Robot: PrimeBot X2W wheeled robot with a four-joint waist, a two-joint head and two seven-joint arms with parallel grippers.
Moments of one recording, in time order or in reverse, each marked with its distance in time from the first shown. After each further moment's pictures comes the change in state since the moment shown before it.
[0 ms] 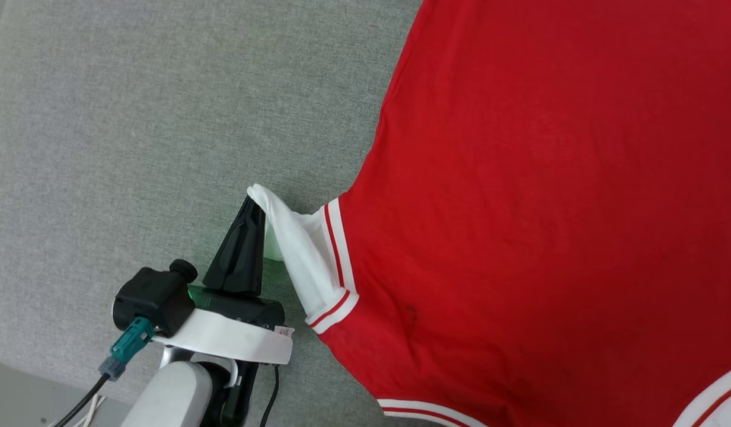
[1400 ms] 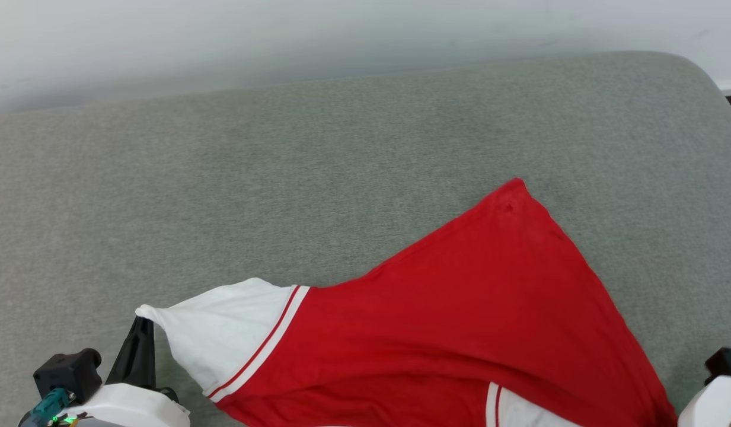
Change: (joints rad) left arm 0.256 0.107 0.194 0.188 -0.096 0.042 0.055; right arm 1.141 0.041 0.134 -0.547 0.197 0.000 0.060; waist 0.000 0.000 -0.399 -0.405
